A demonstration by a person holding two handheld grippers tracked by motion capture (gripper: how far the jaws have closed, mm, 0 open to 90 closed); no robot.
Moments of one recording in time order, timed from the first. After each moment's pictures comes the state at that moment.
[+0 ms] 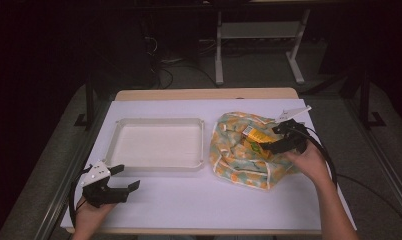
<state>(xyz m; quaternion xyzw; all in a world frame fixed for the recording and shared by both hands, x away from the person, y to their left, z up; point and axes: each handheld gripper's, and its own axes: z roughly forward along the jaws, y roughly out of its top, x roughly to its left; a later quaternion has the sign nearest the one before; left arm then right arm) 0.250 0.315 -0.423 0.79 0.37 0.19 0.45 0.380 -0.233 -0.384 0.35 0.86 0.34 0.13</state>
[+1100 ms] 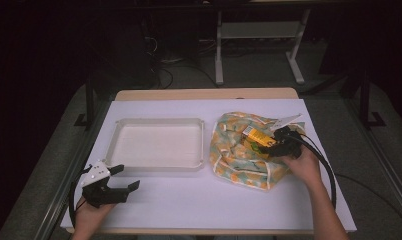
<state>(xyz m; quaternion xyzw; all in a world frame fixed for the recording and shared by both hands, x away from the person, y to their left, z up) 0.249 0.316 -0.422 0.79 0.37 0.19 0.45 0.386 -0.229 -0.418 0.35 0.87 0.32 0.11</state>
